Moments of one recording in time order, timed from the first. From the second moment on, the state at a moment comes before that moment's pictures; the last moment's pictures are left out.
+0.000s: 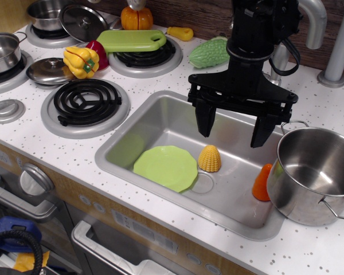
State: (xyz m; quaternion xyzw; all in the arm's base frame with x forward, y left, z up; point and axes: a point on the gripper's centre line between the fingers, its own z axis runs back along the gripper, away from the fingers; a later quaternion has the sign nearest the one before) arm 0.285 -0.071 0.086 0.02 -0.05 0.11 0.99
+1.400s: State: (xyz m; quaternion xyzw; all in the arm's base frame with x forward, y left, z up) arm 0.305 -0.119 0.052 -0.03 -0.06 0.15 0.99
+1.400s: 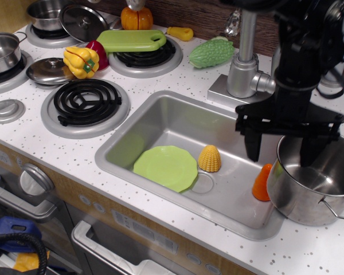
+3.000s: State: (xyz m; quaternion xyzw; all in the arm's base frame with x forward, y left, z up) arm 0.300 -0.025 0.077 0.06 0.01 0.02 1.00
